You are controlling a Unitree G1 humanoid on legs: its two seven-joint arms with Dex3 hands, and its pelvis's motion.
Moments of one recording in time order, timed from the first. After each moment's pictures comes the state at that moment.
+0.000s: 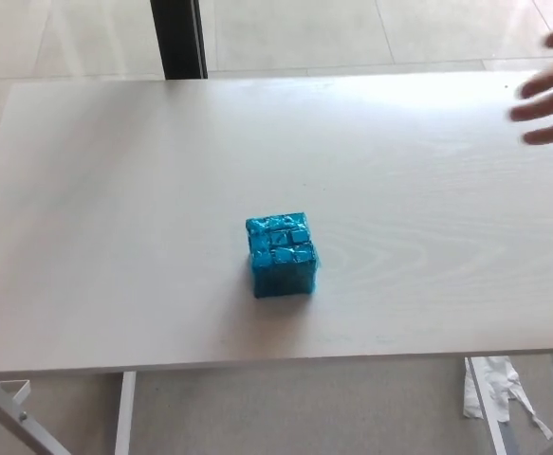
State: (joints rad) left_arm 0.14 0.32 -0.17 1.18 0.17 -0.02 -0.14; right_arm 0.26 -0.66 -0.30 1.20 0.00 -0.11 0.19
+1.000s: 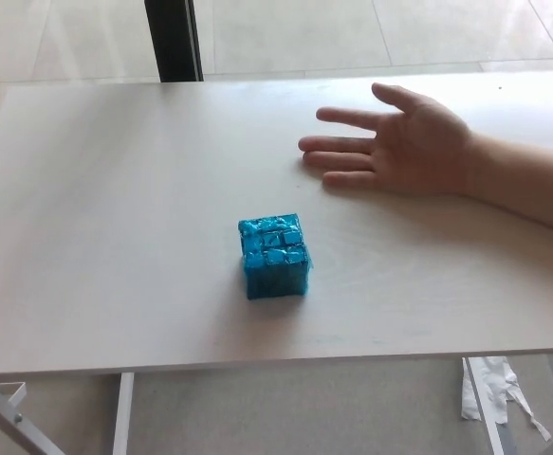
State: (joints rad) left_arm 0.17 0.82 0.26 1.26 0.02 -0.02 -0.24; right_arm 0.26 -0.71 -0.37 1.29 0.05 -0.20 0.30
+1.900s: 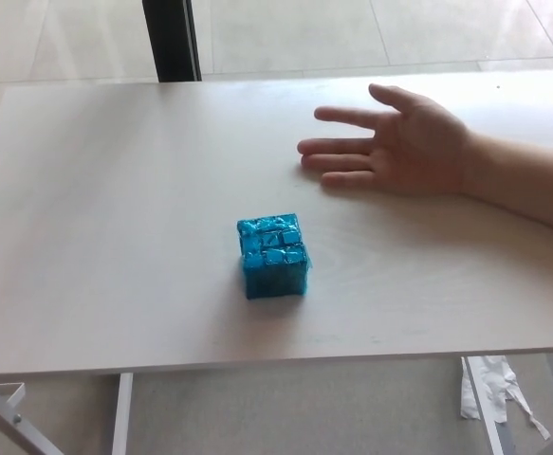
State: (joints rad) left_arm 0.16 0.79 0.41 1.27 -0.05 -0.04 -0.24; right_arm 0.29 -0.70 -0.67 0.85 0.17 -0.25 0.29
